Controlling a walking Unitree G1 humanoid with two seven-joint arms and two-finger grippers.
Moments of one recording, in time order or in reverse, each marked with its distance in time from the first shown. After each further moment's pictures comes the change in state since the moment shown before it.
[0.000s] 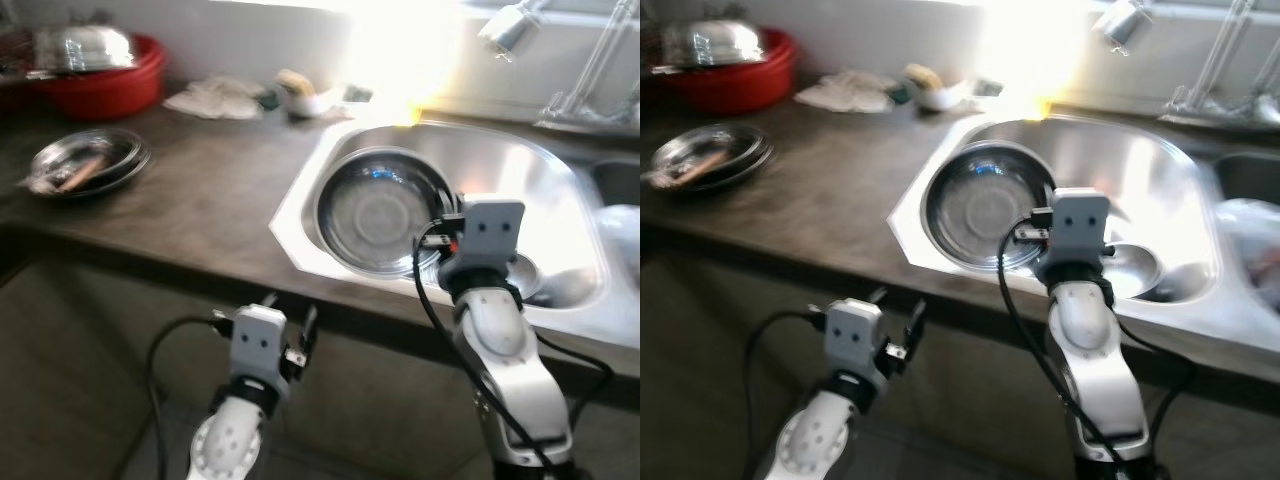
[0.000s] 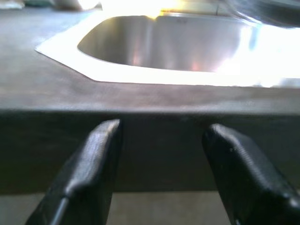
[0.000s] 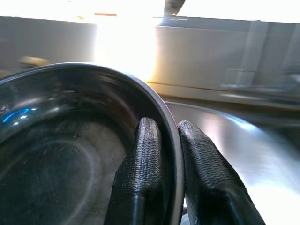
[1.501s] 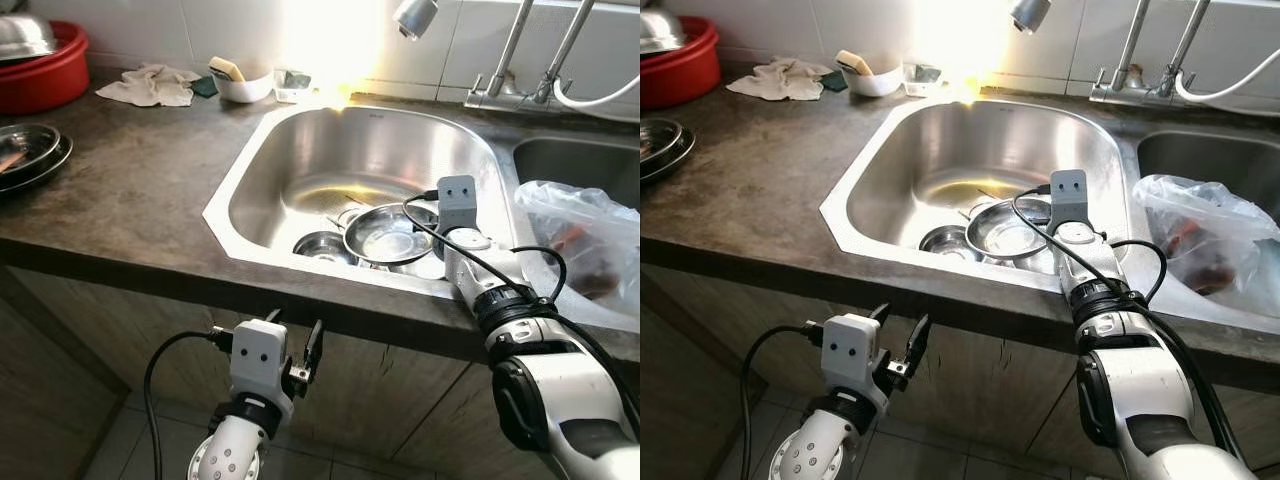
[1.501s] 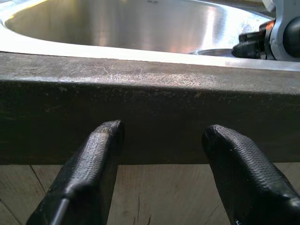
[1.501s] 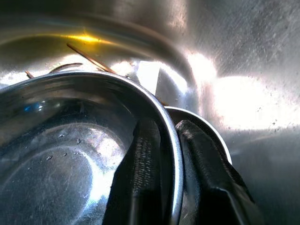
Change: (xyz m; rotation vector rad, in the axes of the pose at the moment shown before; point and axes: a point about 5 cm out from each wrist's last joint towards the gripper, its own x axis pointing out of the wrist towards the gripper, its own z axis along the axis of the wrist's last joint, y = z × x) left arm -0.017 -0.010 0.009 -0.035 0.017 -0.024; right arm 0.111 -0.009 -0.075 -0.083 0.585 -0.017
